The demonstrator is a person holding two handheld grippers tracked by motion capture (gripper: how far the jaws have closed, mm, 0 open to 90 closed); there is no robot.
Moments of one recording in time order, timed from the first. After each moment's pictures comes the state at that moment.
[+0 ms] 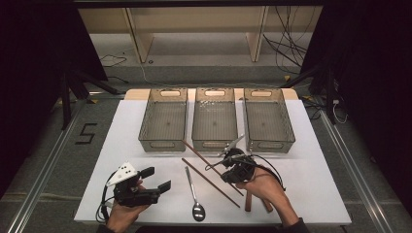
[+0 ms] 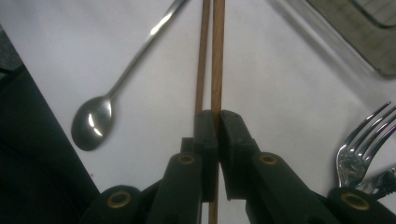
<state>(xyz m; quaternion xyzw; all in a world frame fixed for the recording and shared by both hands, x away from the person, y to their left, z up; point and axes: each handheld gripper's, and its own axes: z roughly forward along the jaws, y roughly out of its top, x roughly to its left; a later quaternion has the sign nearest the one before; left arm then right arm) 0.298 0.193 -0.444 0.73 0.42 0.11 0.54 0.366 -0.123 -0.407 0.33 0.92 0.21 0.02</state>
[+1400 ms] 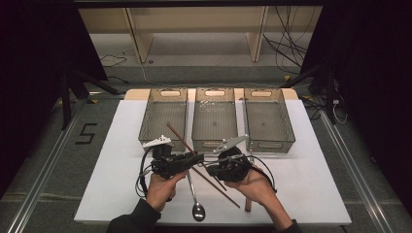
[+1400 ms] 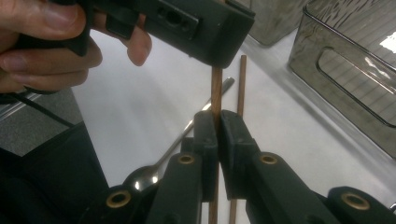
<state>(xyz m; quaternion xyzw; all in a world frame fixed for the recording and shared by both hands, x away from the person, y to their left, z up) 0.363 0.117 -0.420 0.68 0.46 -0.05 0.58 0.353 -0.108 -0.390 0.30 0.88 0.36 0.04</state>
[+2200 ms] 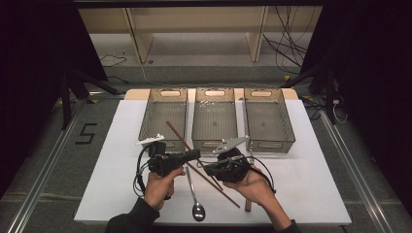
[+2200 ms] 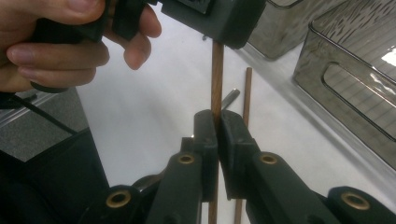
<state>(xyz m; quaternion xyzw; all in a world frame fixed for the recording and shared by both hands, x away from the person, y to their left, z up) 0.367 0.128 -0.419 0.64 0.45 -0.10 0.61 0.350 -0.107 -0.390 0.29 0.88 0.38 0.04</state>
